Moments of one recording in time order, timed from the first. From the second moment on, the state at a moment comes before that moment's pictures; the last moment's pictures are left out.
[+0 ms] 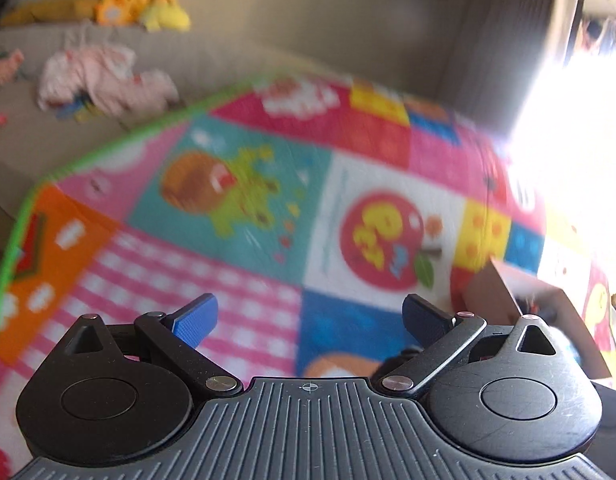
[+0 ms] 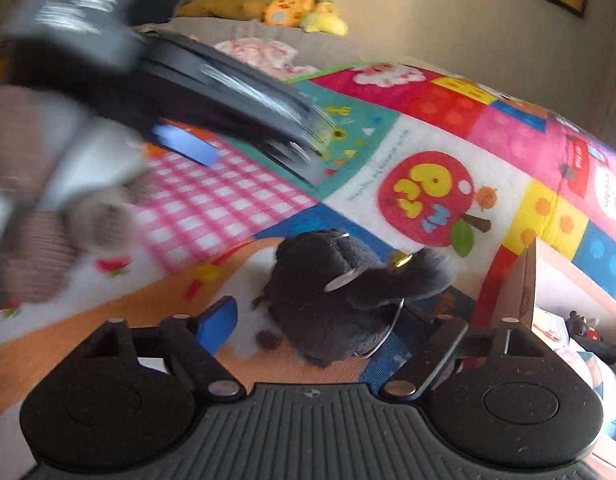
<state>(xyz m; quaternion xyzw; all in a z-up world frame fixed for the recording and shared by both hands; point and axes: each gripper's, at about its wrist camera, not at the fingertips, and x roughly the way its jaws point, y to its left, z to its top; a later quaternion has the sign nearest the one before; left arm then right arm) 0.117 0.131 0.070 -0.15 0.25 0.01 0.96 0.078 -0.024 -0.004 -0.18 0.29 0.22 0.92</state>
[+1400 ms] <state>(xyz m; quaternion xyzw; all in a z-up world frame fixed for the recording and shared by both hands) 0.068 -0.033 0.034 0.08 0.32 -0.10 0.94 -0.010 -0.194 -0.015 -0.21 0.32 -0.02 0.92</state>
